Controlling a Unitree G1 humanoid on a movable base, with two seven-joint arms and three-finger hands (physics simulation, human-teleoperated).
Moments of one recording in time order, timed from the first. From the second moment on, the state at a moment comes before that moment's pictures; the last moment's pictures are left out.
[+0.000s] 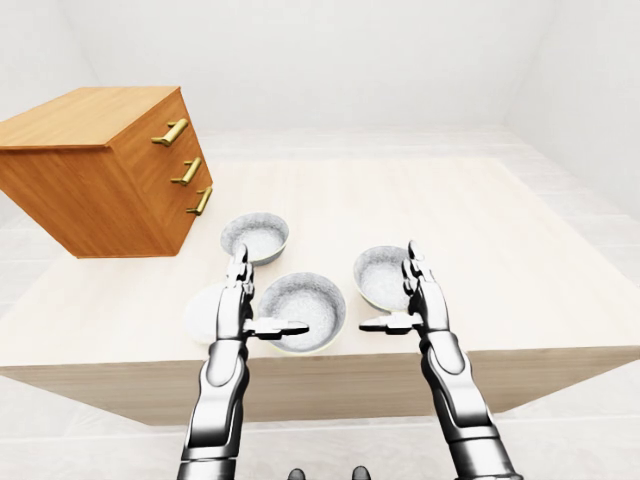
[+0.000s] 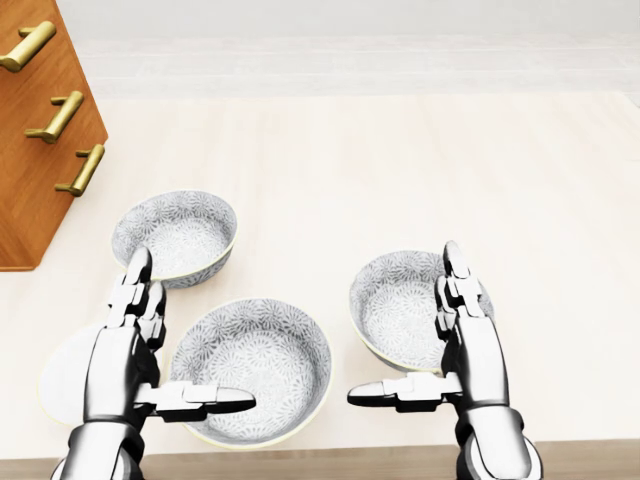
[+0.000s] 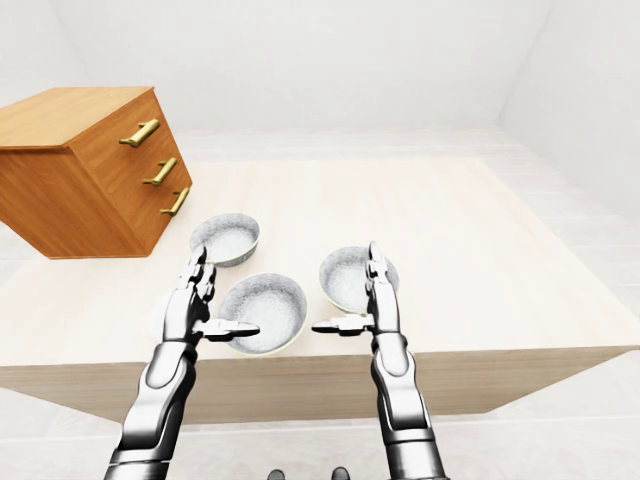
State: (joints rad) left arm -0.03 0.00 0.03 -0.03 -0.01 0.06 -0.01; right arm -0.08 -0.02 -0.01 0.10 0.00 -0.03 -0.01
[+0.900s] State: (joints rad) left arm 0.03 0.02 0.01 -0.04 0.08 -0.04 -0.01; right arm 0.03 -0.01 -0.05 -0.11 0.00 -0.07 0.00
